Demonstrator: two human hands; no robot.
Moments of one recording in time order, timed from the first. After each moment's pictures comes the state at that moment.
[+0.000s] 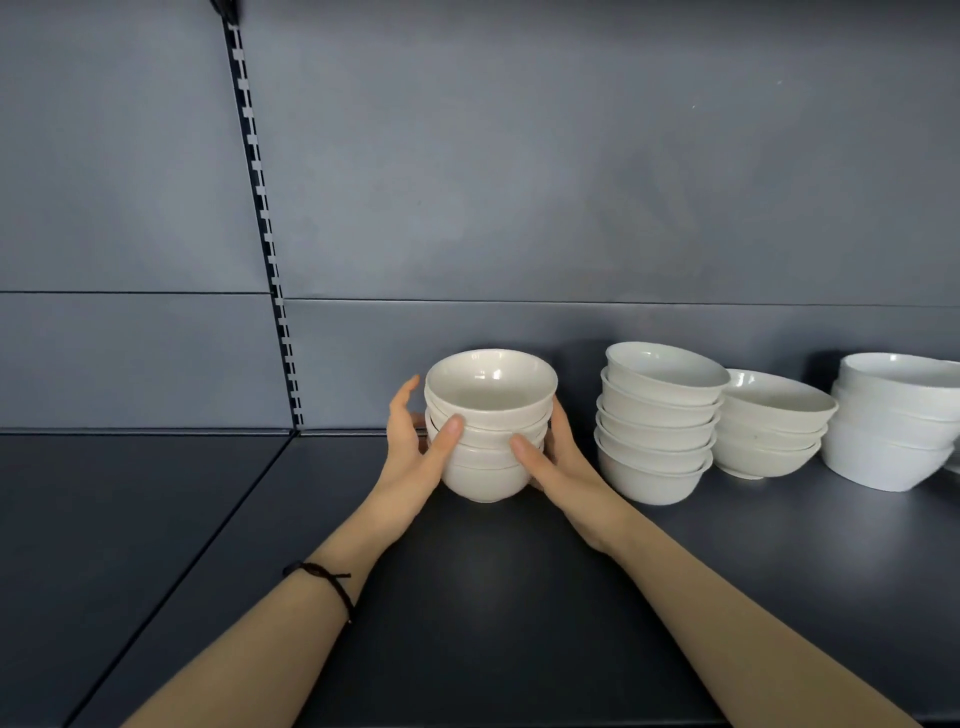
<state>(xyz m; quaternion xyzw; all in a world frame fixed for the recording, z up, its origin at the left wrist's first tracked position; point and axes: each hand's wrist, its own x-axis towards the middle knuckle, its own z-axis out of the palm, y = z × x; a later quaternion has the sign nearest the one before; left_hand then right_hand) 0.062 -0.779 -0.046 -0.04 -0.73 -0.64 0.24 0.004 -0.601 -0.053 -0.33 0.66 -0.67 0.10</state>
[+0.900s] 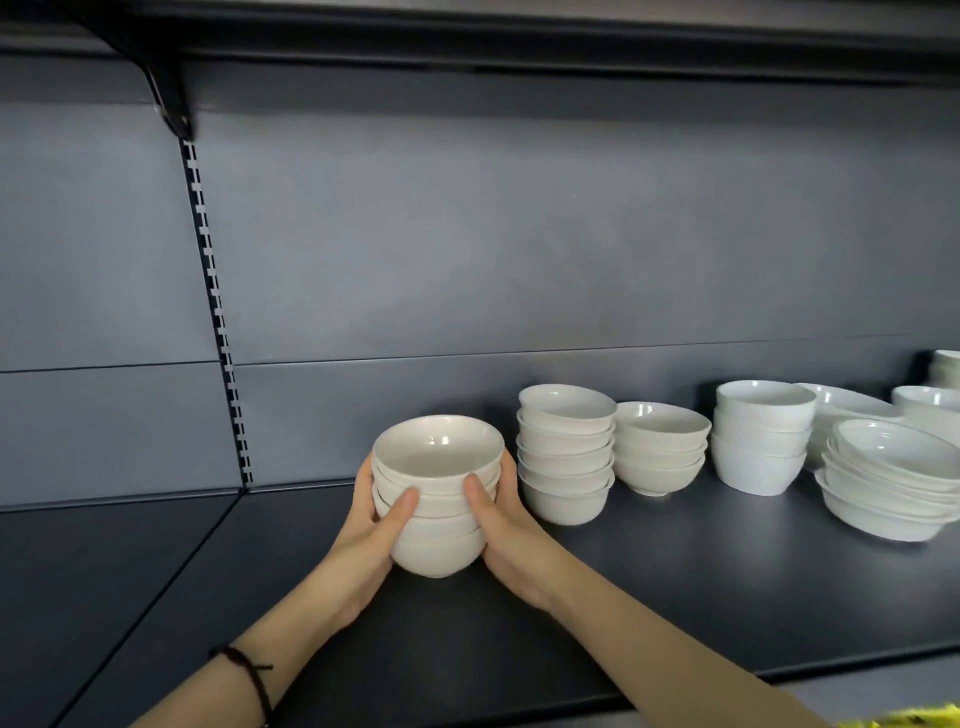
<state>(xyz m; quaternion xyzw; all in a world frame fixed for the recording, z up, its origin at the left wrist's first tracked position) 0.108 -0.742 -0.040 -0.11 -0.64 -0.75 0.12 0.055 -0.580 -0.044 -0.31 0.59 -0.74 0.12</state>
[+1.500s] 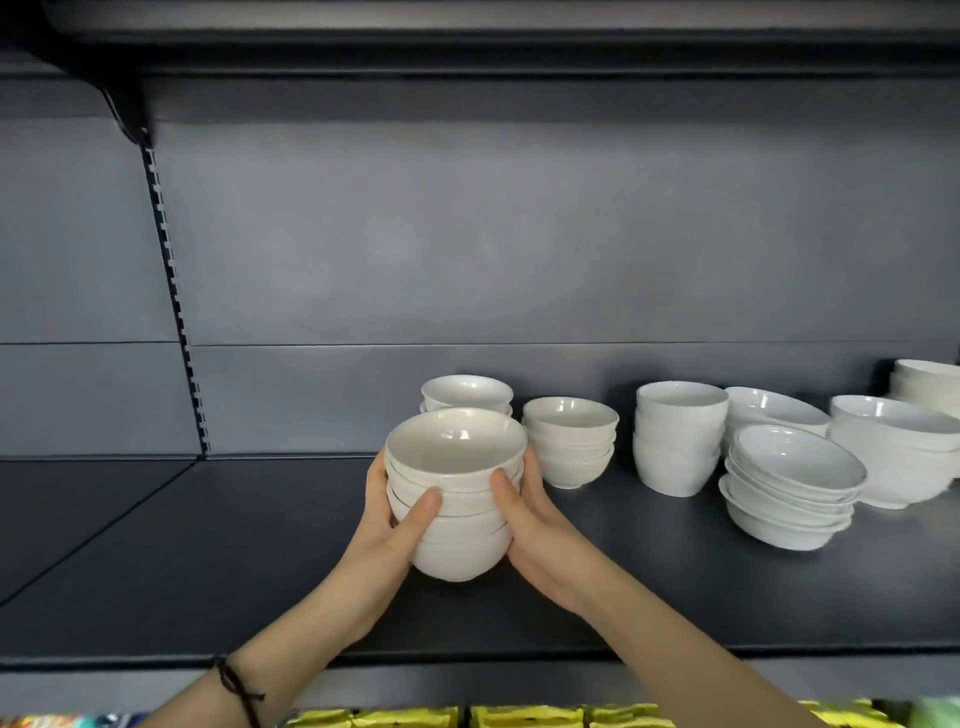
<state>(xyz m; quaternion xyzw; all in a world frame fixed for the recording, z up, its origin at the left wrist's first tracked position) 0.133 -0.574 -0.034 -0.10 -0.65 -0.73 0.18 0.061 -0.414 -0.031 -0.37 0.55 -0.73 0.17</state>
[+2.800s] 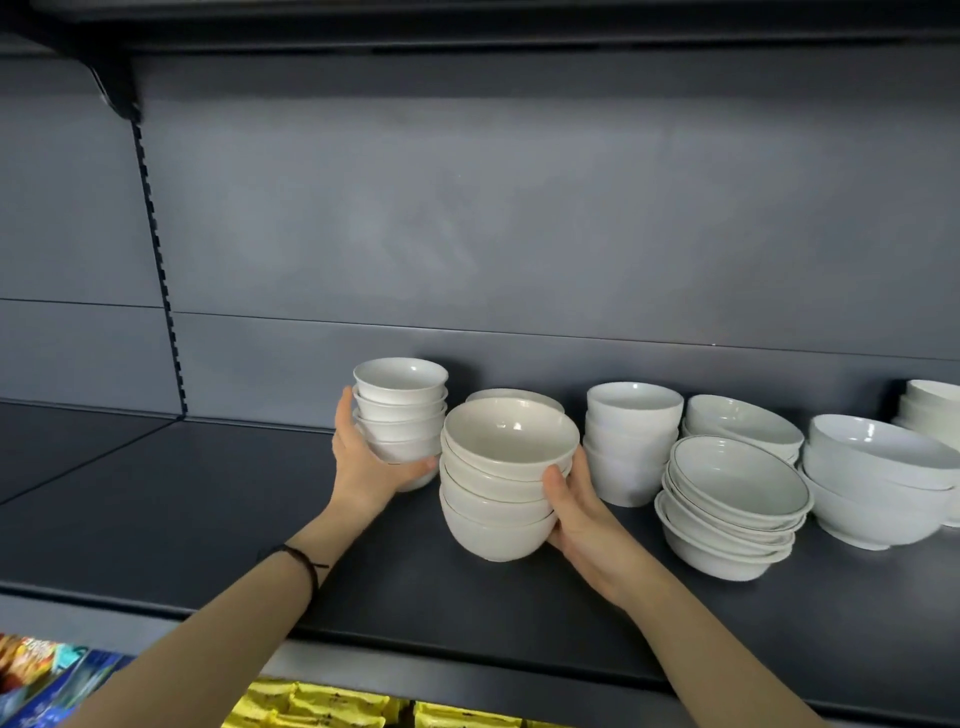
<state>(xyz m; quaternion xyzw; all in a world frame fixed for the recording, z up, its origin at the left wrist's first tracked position) 0.032 -0.521 -0.034 0.14 -0.74 -0.52 0.40 -0.015 -0.277 -0.042 -0.35 0.61 -0.69 0.18</state>
